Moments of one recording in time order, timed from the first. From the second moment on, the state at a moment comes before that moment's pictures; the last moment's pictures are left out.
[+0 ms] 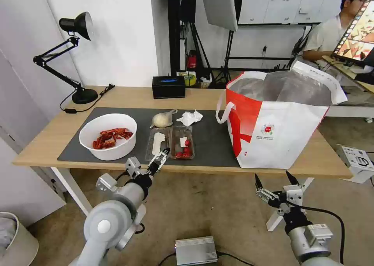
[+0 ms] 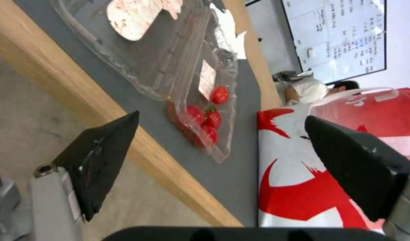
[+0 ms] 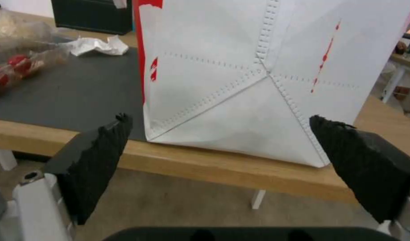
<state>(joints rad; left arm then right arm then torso) 1.28 -1.31 -0.32 -2.24 -1.46 0.27 -0.69 -1.80 1.12 0.55 2.25 0.24 -0.02 0.23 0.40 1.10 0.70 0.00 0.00</state>
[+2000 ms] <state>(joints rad) 1.19 -1.33 -0.29 -2.05 -1.33 0.17 -0.56 -1.80 1.14 0.55 2.22 0.22 -0.02 0.24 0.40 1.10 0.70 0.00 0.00</state>
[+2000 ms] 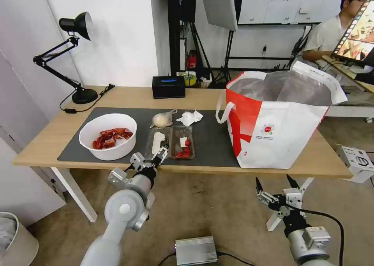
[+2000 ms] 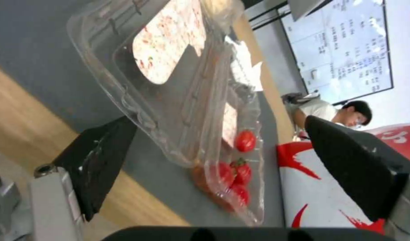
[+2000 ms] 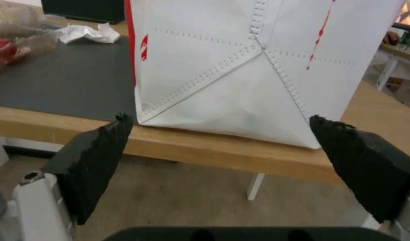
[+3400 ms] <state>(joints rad) 1.25 -1.30 -0.21 -2.02 -0.86 0.13 -0.15 -1.77 1.15 0.54 2.18 0.23 -0.01 0.23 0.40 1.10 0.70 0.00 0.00</state>
